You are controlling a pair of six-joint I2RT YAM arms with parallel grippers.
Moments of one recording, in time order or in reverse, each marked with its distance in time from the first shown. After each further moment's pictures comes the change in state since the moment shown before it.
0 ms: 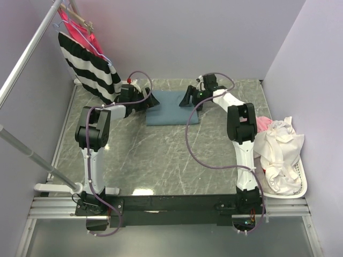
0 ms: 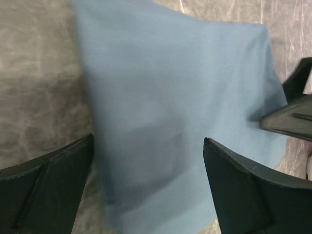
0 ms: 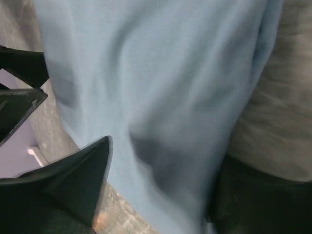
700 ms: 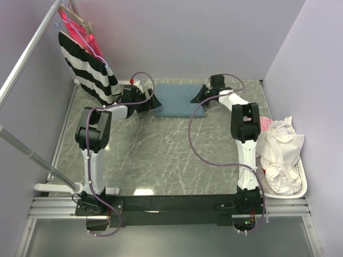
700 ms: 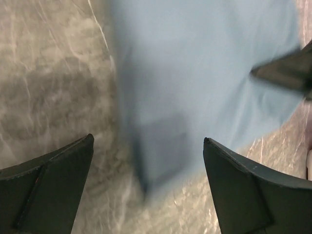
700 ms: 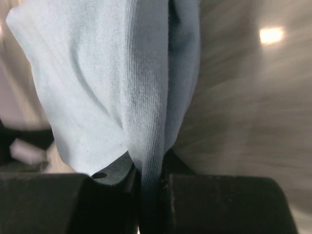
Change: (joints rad) left arm -0.031 -0.020 -0.008 -0.031 -0.014 0.005; right arm -0.055 0.026 -0.017 0.119 0.116 0.185
